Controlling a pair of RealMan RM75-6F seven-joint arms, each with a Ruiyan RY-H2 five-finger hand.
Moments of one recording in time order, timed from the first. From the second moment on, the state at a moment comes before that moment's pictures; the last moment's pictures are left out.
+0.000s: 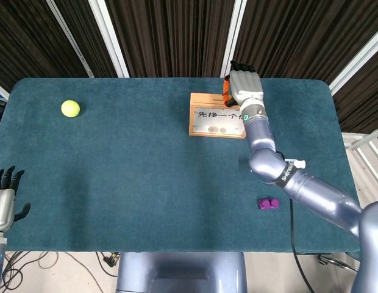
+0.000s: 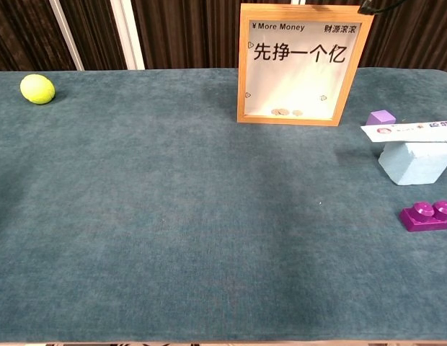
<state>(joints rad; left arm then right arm) -0.13 -1.17 -0.09 -1.73 1.19 1.42 0.46 1.30 -1.37 0.49 -1.15 0.00 0.72 -0.89</state>
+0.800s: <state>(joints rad) -0.13 -1.16 -0.09 -1.74 1.16 1.42 0.47 1.38 -1.41 0.39 -1.05 0.08 0.72 -0.90</state>
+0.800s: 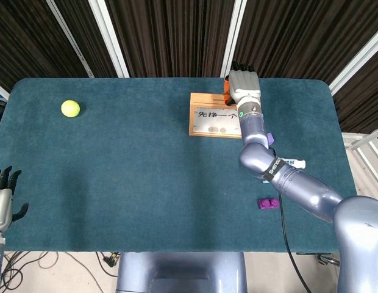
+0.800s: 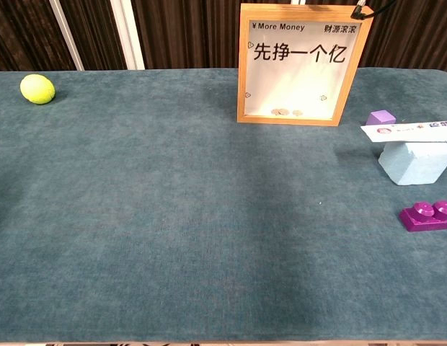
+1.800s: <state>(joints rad) -0.14 -1.16 -0.09 -1.75 1.14 1.43 0.48 1.38 -1.37 0.35 -1.11 0.13 0.73 -0.89</state>
